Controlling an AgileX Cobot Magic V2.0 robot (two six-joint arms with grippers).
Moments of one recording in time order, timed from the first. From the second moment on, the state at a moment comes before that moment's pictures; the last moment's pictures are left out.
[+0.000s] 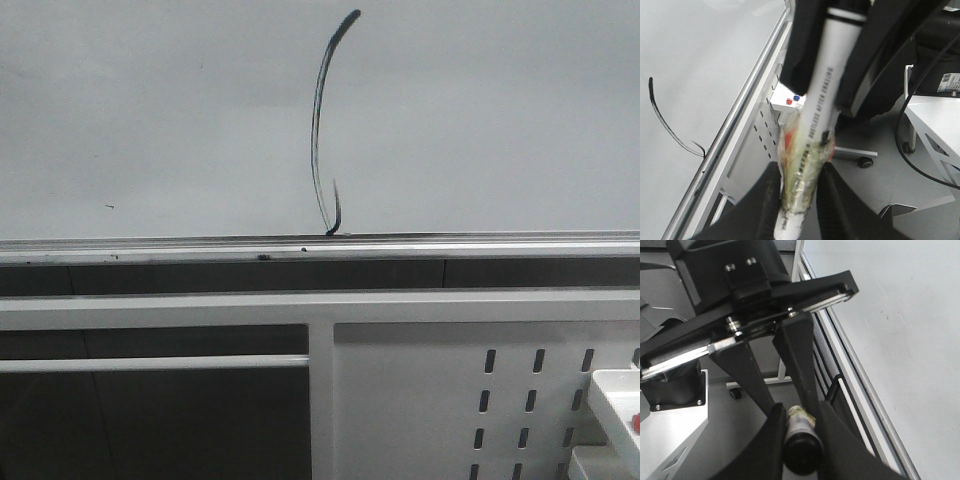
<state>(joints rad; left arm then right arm) -0.62 0.82 -0.87 -0.71 0.86 1.01 1.12 1.09 -1.14 0.16 0.52 -0.39</state>
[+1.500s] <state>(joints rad) -0.93 0.89 -0.57 -1.12 -0.18 1.03 1.12 0.62 -1.05 -0.02 0.72 -0.36</state>
